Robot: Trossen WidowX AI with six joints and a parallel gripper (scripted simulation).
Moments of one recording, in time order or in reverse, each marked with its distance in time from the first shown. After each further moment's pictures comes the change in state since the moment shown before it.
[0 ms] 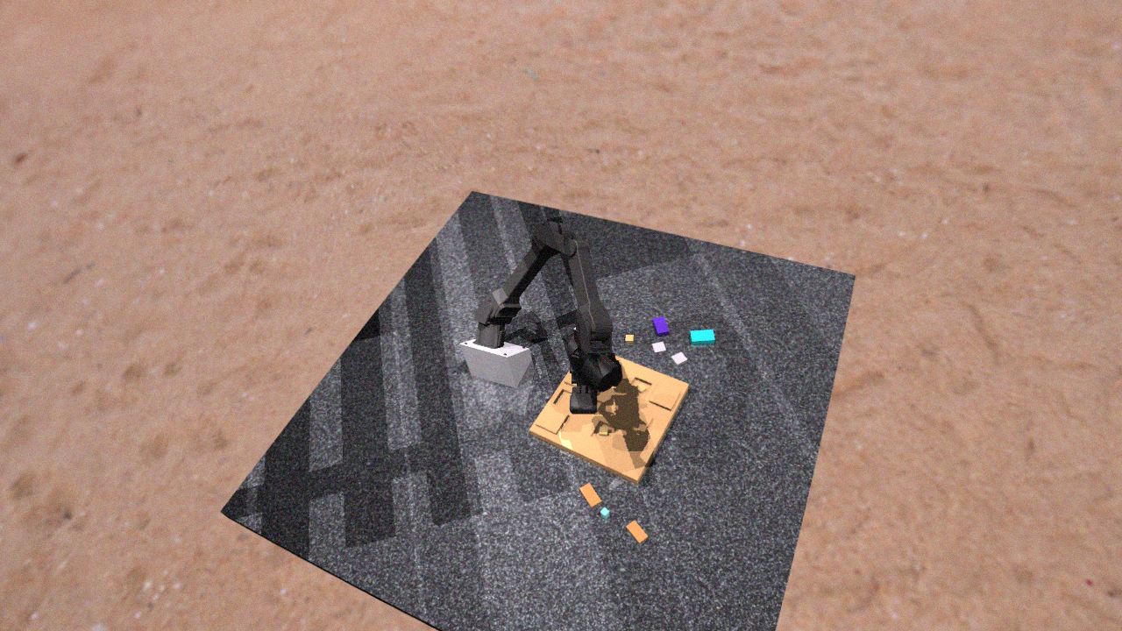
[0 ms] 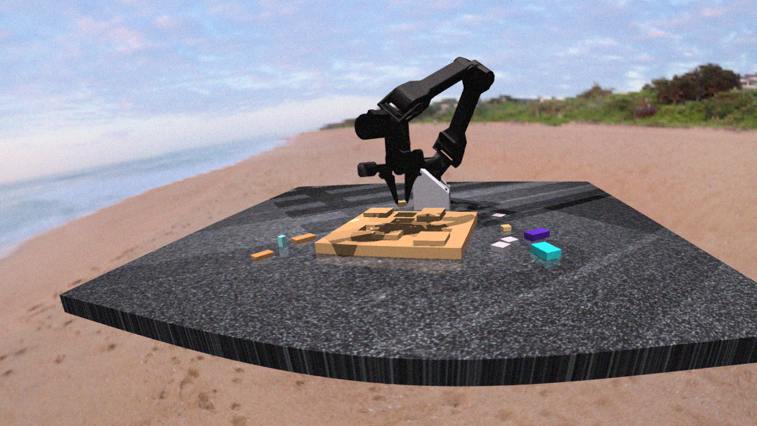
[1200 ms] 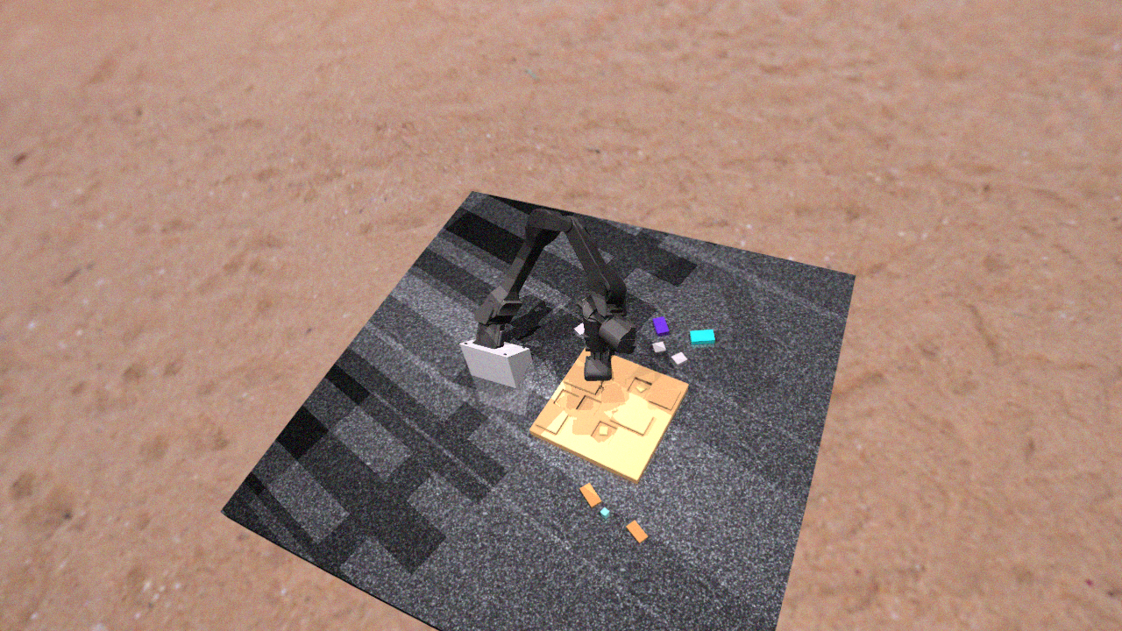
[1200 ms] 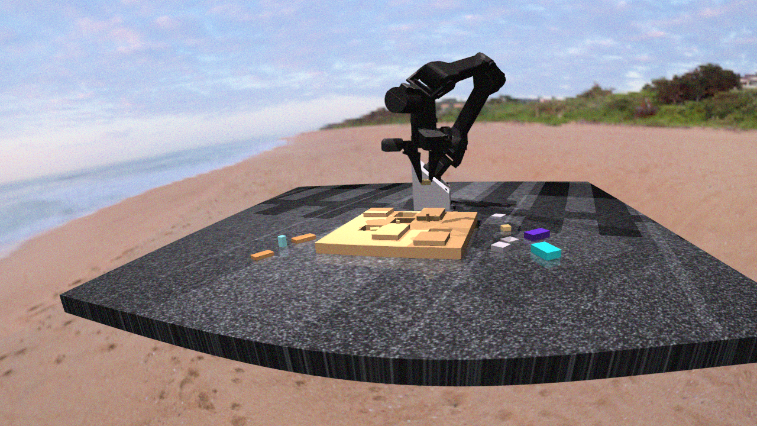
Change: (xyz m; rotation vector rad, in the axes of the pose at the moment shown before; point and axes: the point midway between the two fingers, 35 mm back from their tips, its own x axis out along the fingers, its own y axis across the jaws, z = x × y) arm -0.050 0.053 0.034 -0.014 0.005 -0.037
